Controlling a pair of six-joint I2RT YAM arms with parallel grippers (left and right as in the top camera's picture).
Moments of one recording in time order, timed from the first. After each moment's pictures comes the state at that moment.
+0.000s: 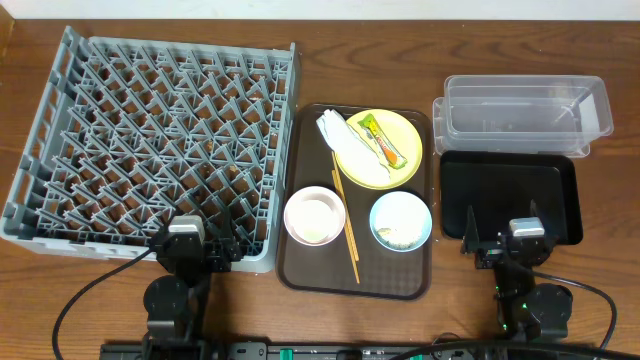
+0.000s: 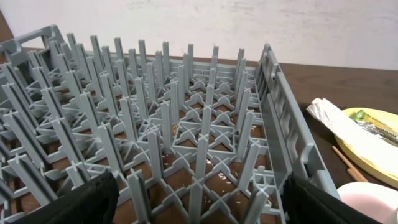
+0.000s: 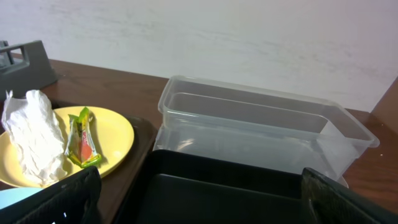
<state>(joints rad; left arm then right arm) -0.03 0.01 0.08 -0.27 -0.01 -0.07 0.02 0.01 0.01 -0.07 -0.03 -0.11</state>
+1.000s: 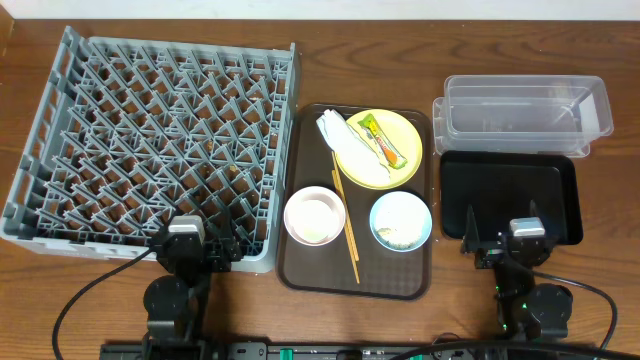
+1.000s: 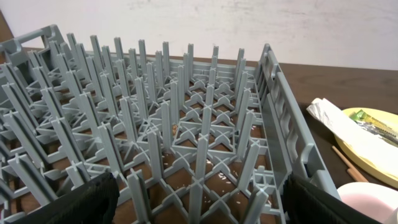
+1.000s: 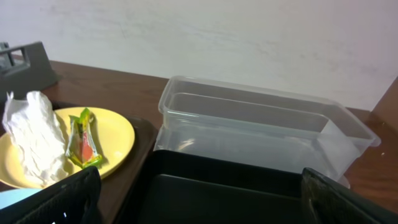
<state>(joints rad) -0.03 0.01 0.08 -0.27 -0.01 -0.07 0.02 0.01 0.01 -0.07 -0.03 -0.10</state>
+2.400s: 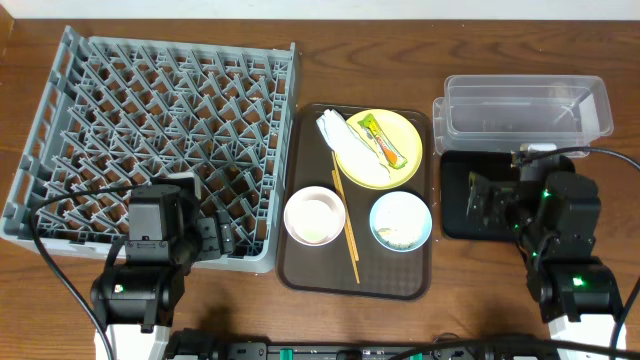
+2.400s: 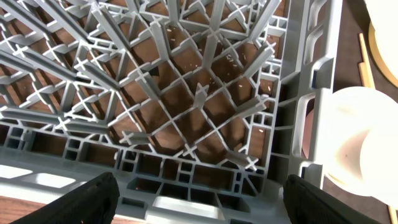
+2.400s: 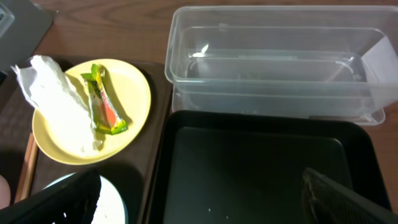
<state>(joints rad) -0.03 0.81 0.80 -0.96 0.00 -0.15 0.02 0.84 0.71 -0.51 -0.05 0.04</state>
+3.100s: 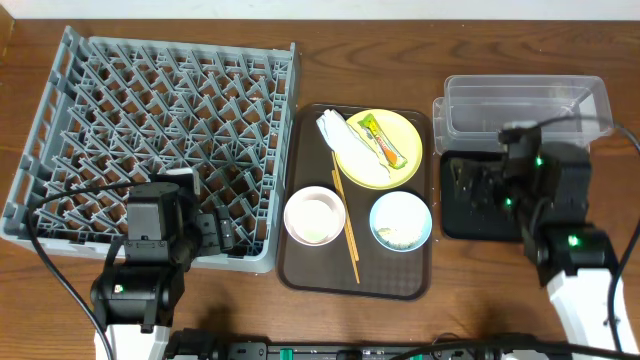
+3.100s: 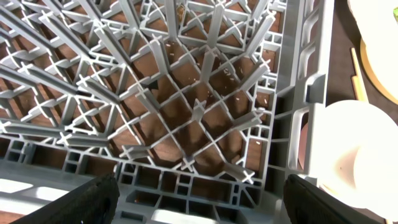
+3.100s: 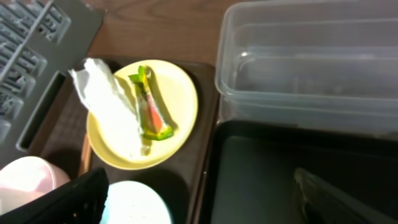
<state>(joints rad) -0.03 0.81 0.80 -0.91 0.00 -0.15 0.03 1.05 0.84 -0.51 -0.23 0.10</state>
